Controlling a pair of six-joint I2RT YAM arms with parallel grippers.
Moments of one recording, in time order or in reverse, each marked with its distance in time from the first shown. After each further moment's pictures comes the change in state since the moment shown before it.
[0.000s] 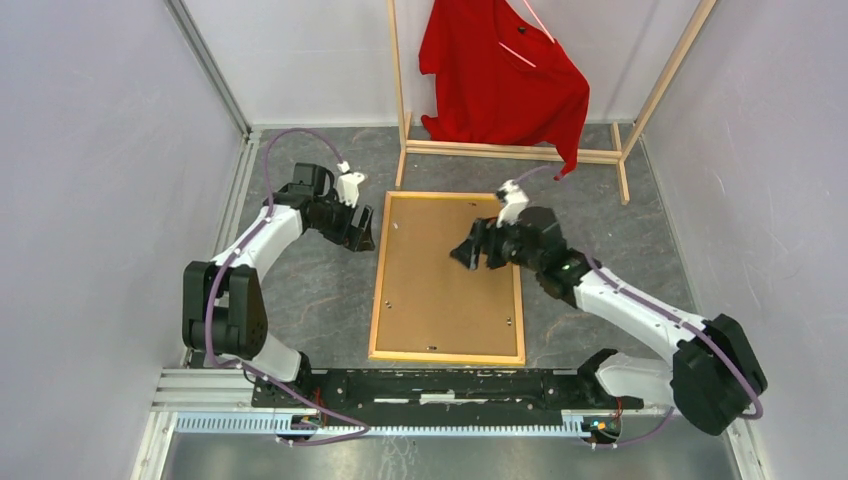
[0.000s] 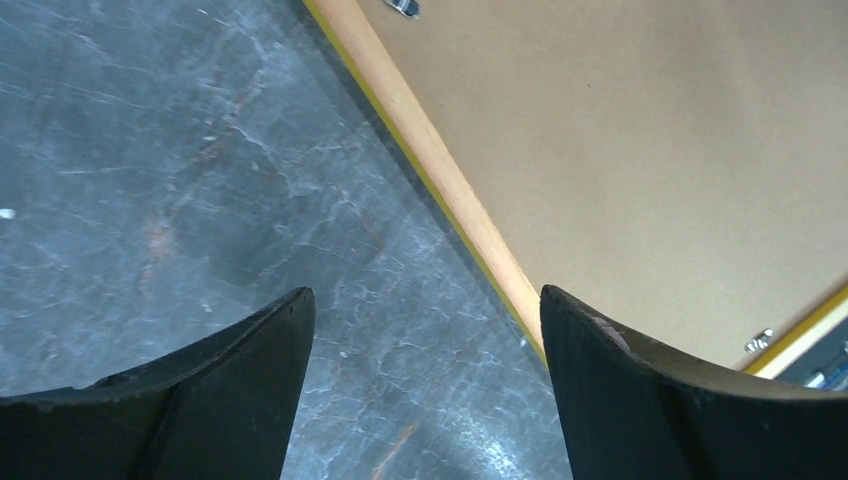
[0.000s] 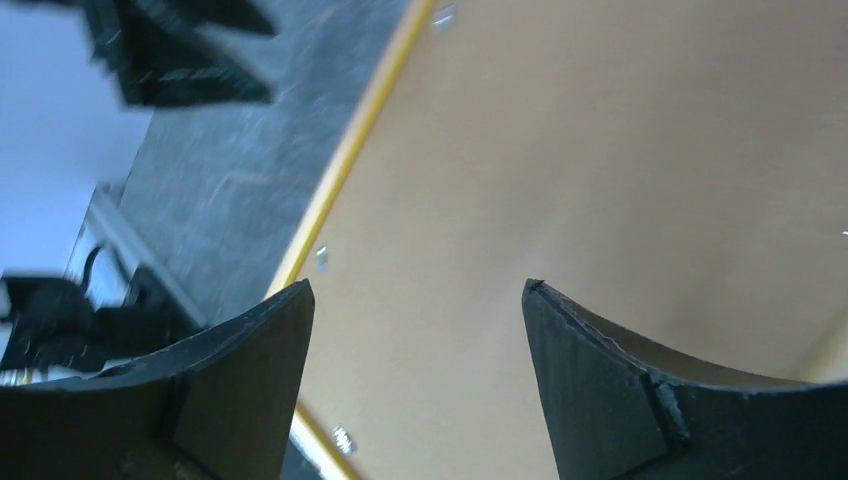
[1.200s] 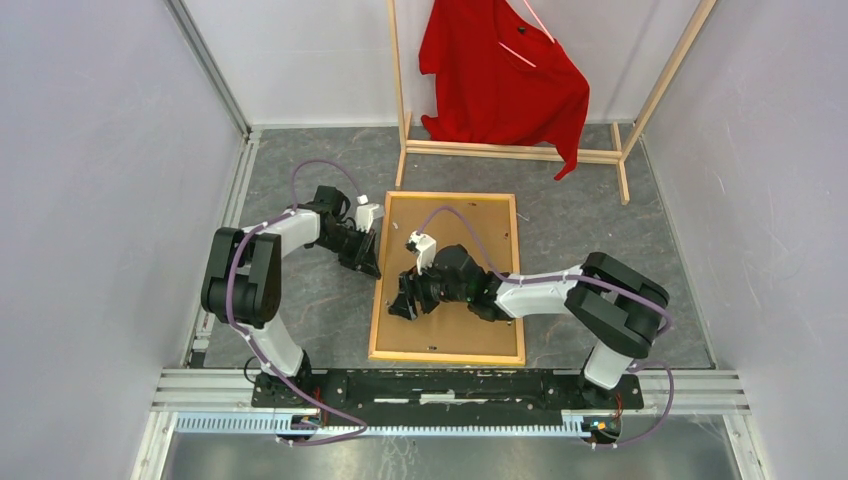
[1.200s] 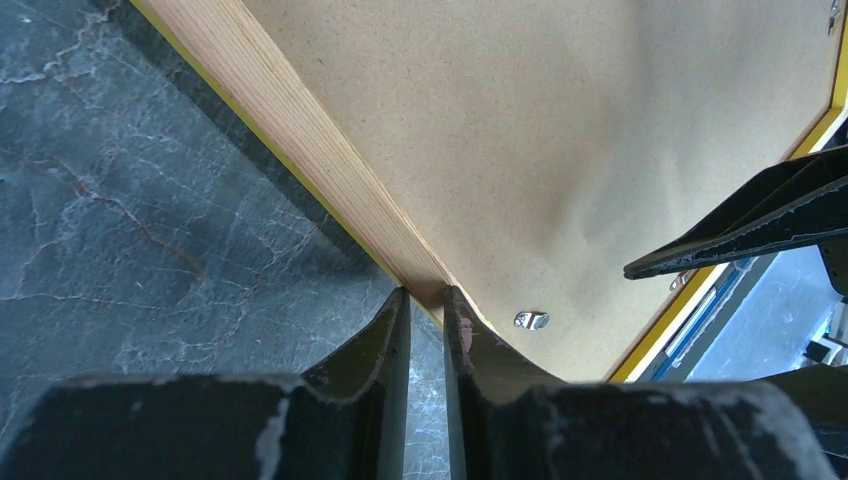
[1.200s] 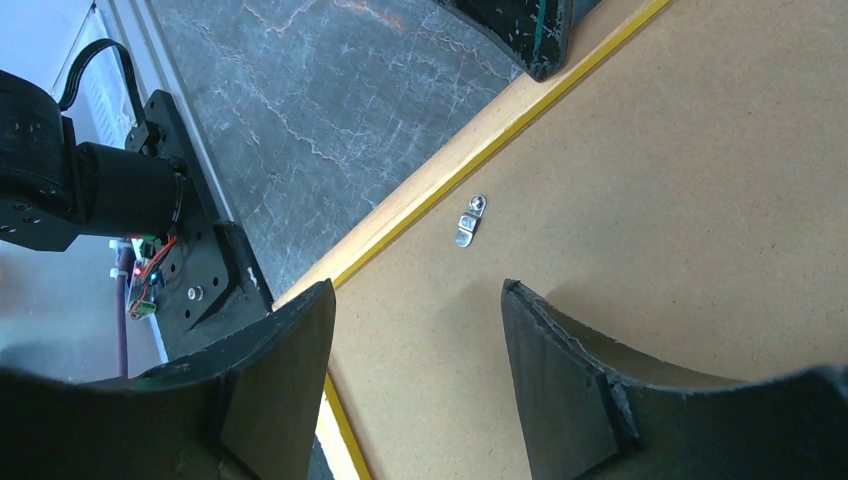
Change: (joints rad) left arm -0.040 0.203 -0.095 -0.013 0.215 -0.013; right arm 0.470 0.530 0.080 0.415 -0.024 -0.018
